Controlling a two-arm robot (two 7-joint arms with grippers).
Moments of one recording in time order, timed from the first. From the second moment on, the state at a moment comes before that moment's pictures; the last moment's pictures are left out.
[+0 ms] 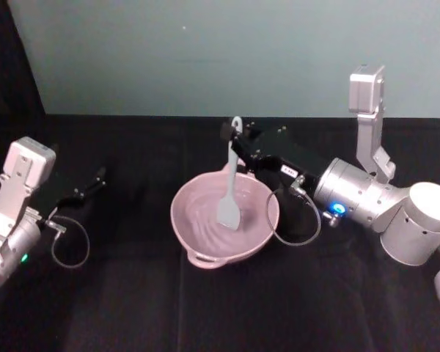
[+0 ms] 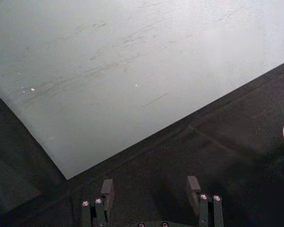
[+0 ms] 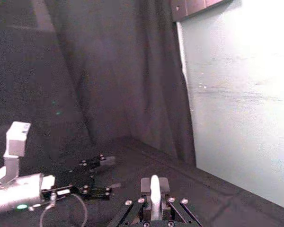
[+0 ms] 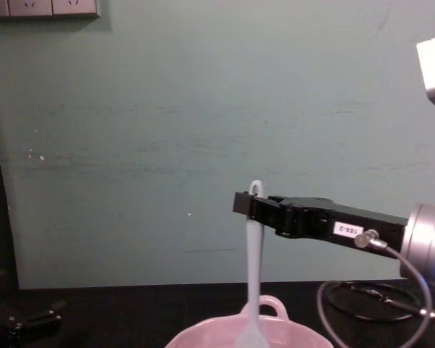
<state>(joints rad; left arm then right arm) -0.20 0.60 0.45 -1.41 -0.25 -0.12 0.03 0.44 0.36 -0.50 -1.34 0.63 -0.02 0.61</state>
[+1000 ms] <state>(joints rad) -0.20 0.60 0.45 -1.41 -0.25 -0.12 0.03 0.57 0.29 -0.51 -1.13 0.63 -0.06 0.64</state>
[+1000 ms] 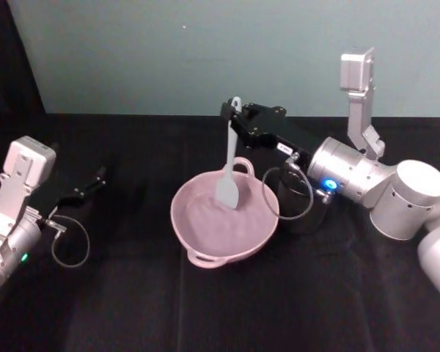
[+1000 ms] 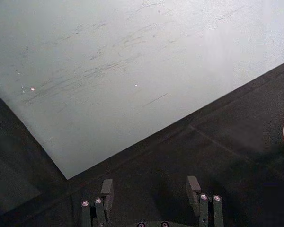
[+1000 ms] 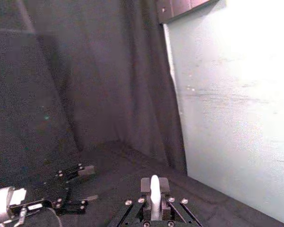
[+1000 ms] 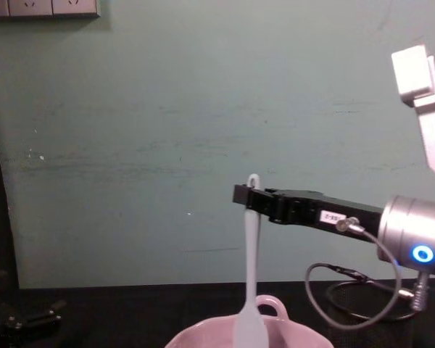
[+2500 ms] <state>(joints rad) -0.20 0.60 0.45 -1.41 -0.25 -0.12 0.03 0.56 0.27 -0.57 -1.17 0.60 -0.03 0.66</state>
